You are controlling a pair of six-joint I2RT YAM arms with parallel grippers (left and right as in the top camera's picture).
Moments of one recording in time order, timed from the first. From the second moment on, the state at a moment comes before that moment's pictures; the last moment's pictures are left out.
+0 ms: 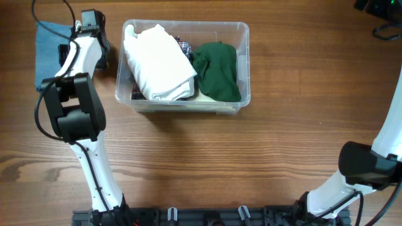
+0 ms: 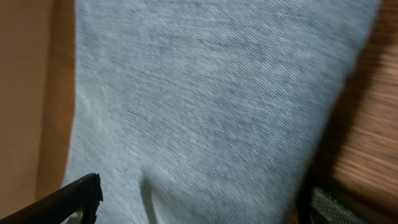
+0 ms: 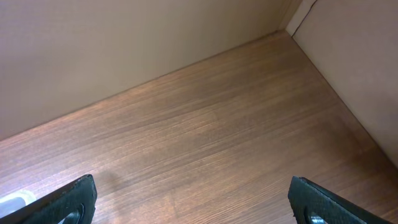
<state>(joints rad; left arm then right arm) 0.13 2.39 1.86 -0.69 -0.72 0.01 -0.22 1.88 2.38 -1.25 0.14 0.14</state>
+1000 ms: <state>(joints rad) 0.22 2.51 1.90 -0.63 -0.95 0.02 -0.22 1.88 2.38 -1.25 0.14 0.14</state>
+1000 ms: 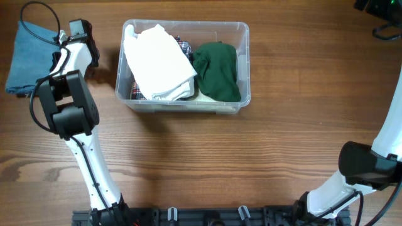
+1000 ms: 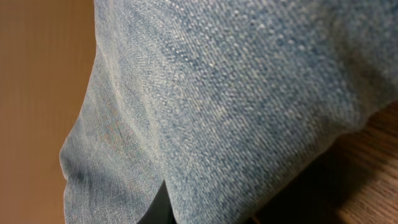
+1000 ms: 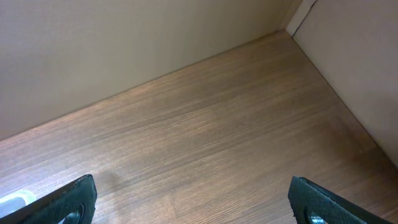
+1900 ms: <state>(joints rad) 0.22 1.89 1.85 -1.09 -0.01 -0.16 -0.22 1.88 2.38 -1.25 0.14 0.14</state>
